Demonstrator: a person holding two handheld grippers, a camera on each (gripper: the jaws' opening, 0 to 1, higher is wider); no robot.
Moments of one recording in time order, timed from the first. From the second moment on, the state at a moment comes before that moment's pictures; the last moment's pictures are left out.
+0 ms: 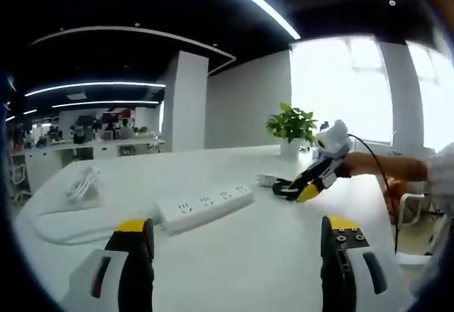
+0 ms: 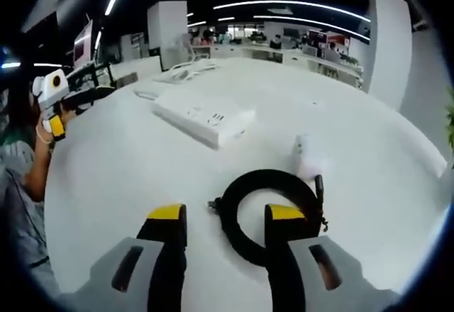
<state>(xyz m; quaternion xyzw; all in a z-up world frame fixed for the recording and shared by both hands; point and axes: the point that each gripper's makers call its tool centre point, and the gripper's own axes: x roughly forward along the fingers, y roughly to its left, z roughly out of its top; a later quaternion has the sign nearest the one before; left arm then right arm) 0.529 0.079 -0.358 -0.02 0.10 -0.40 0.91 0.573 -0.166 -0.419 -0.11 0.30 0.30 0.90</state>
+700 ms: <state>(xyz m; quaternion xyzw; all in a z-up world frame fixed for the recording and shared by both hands) 0.525 0.077 -0.356 -0.03 0.09 -0.41 0.91 0.573 -0.170 -0.426 -0.13 0.32 0.31 0.89</state>
